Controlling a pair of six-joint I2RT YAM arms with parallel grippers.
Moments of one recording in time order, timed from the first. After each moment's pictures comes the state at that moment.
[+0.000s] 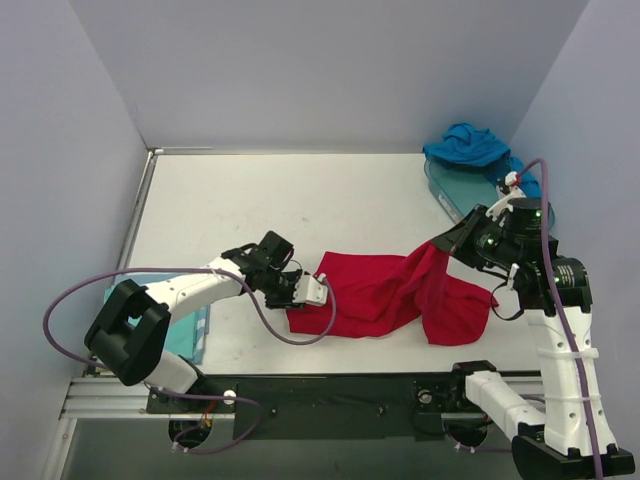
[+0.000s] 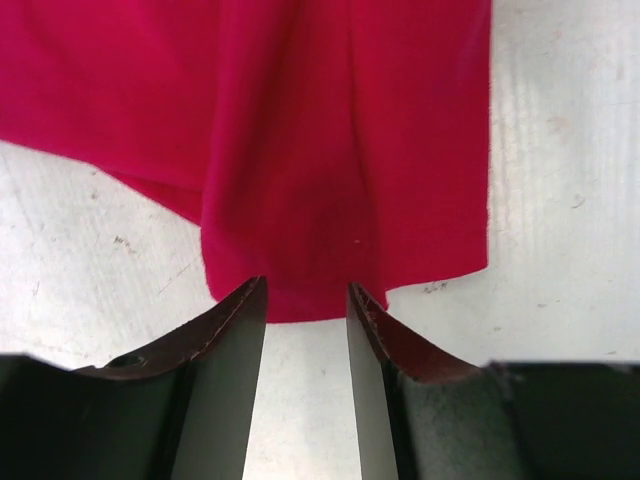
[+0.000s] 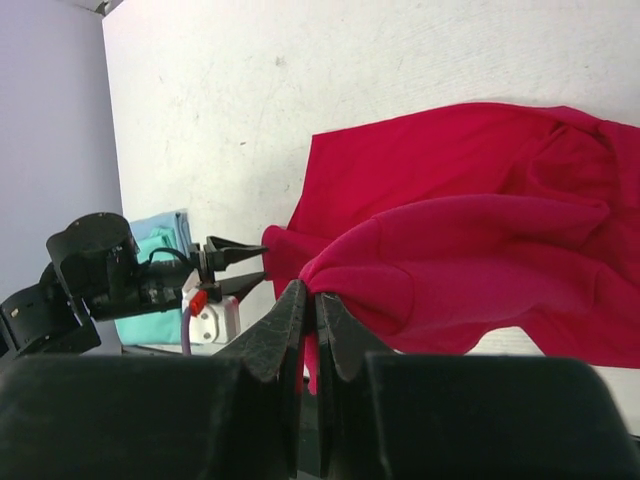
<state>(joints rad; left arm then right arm) -0.68 1.49 0.88 -0.53 0.40 0.99 0.11 0.91 1.27 -0.97 -0.27 0.62</state>
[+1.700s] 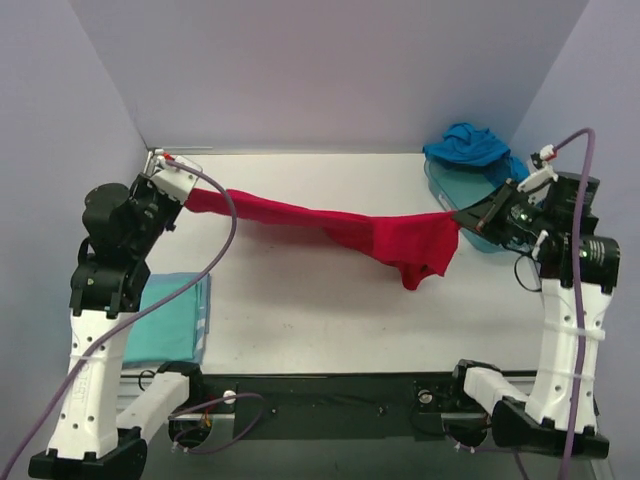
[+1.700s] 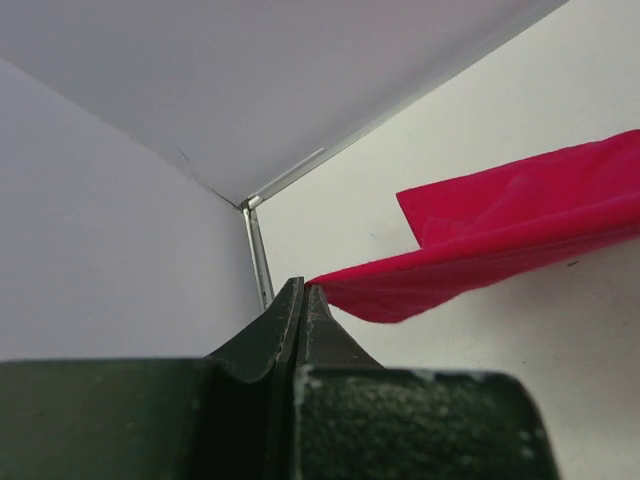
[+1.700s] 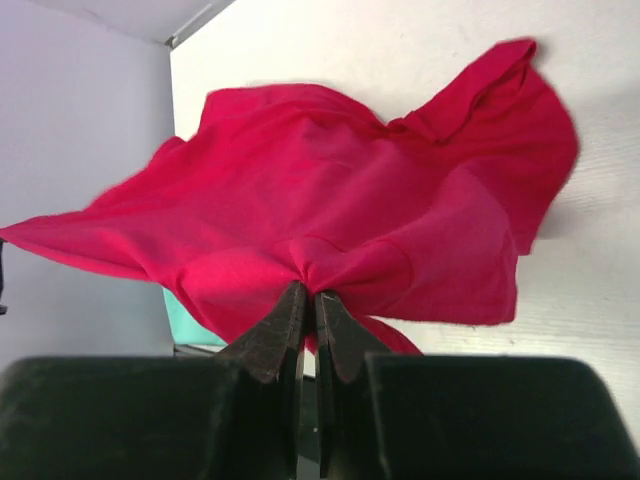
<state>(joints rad) -0.10 0.94 1.31 -0.56 0.07 0.55 -0.20 1.03 1.50 -1.08 -0.55 0.52</state>
